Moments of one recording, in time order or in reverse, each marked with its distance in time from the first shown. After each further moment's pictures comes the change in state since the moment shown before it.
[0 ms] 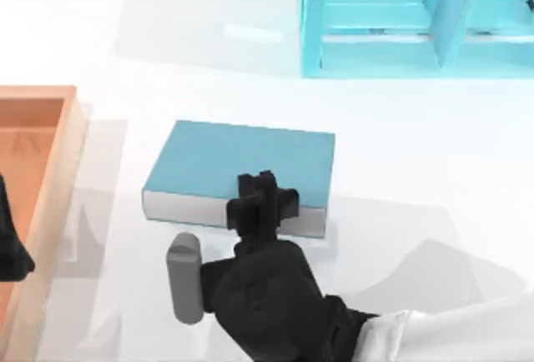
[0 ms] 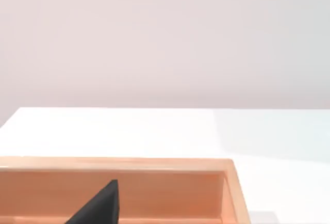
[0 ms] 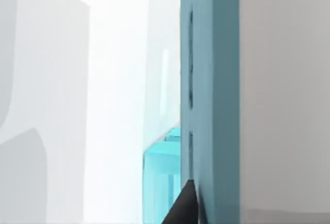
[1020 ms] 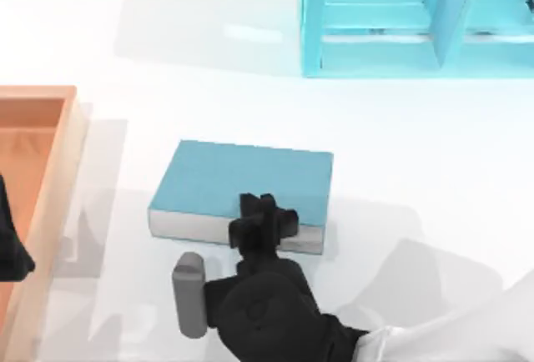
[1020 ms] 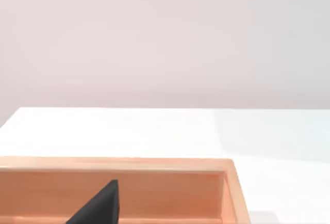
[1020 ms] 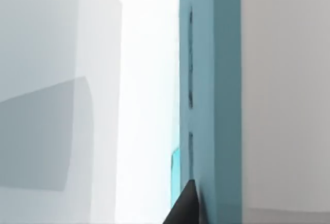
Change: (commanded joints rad) left arm 0.000 0.000 0.000 0.000 0.000 0.000; right arm 0.000 0.103 -0.029 0.131 0.002 0.000
